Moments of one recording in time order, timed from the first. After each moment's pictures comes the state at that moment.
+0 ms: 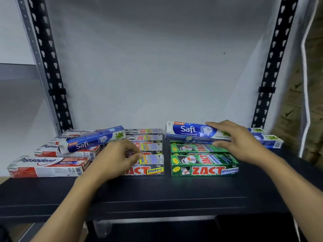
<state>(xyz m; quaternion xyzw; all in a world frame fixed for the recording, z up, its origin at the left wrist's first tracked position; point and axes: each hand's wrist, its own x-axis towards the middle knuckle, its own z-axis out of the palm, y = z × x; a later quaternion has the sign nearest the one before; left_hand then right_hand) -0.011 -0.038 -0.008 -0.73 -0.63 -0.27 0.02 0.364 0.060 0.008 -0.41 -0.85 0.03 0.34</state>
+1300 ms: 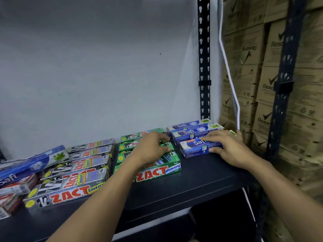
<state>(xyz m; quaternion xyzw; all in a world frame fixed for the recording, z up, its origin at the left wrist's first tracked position) 0.223 0.058 0.007 -0.81 -0.53 -0.24 -0.09 0.511 0.060 -0.052 -0.57 -0.77 -0.03 0.30</state>
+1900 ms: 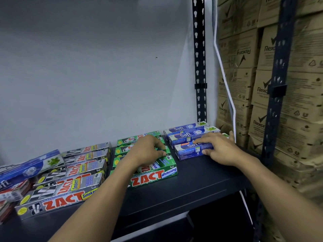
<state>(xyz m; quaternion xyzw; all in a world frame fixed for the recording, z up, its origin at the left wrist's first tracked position) 0.222 0.060 0.013 -0.79 -0.56 -0.21 -0.10 0.495 0.062 -0.033 -0.61 -0.75 0.02 0.25</state>
